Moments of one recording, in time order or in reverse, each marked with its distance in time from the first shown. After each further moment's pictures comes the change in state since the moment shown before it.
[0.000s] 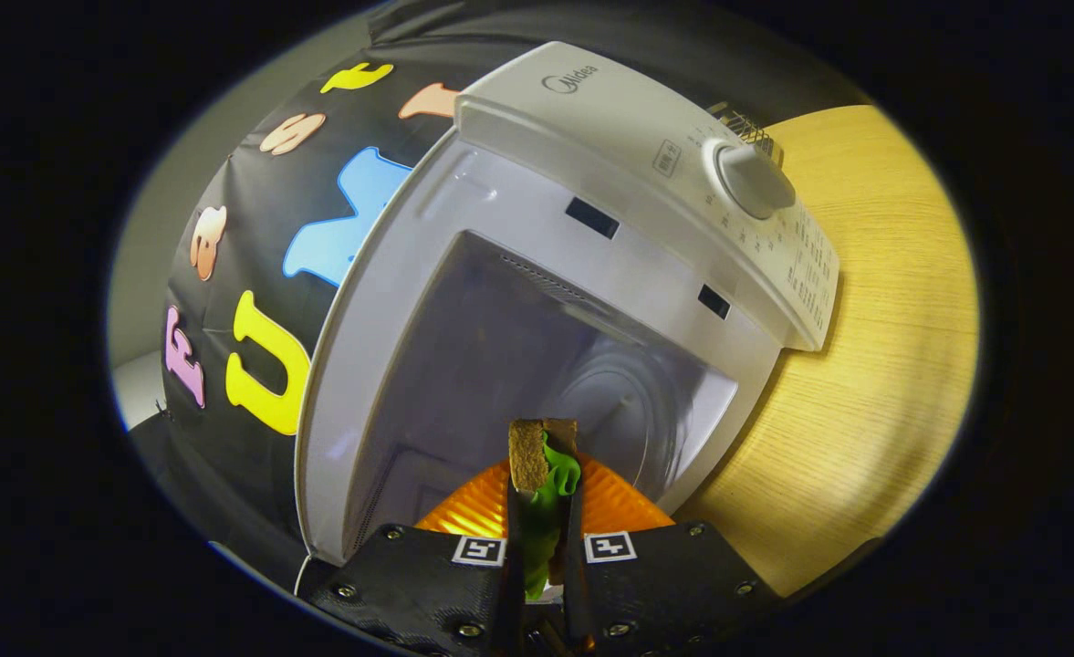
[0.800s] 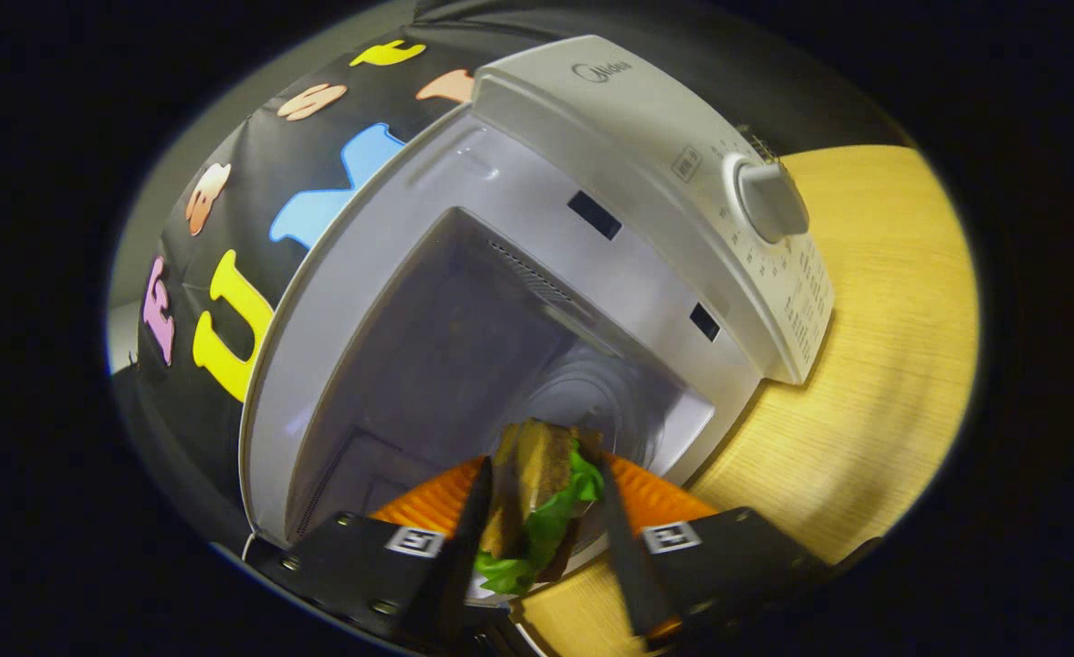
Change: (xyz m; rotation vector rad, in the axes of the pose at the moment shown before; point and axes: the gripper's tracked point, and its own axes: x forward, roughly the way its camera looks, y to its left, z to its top) arm 0.008 -0.026 0.000 -0.207 -0.014 -0.110
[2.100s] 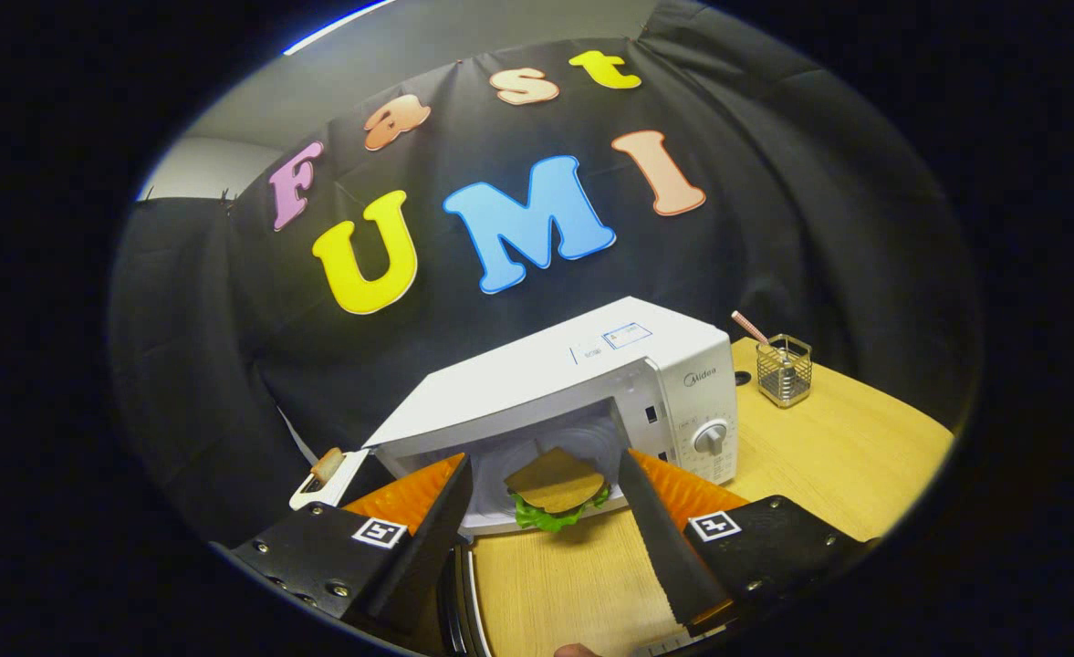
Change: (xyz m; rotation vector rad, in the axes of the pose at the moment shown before) arm -0.204 0.064 0.092 -0.540 -0.028 0.185
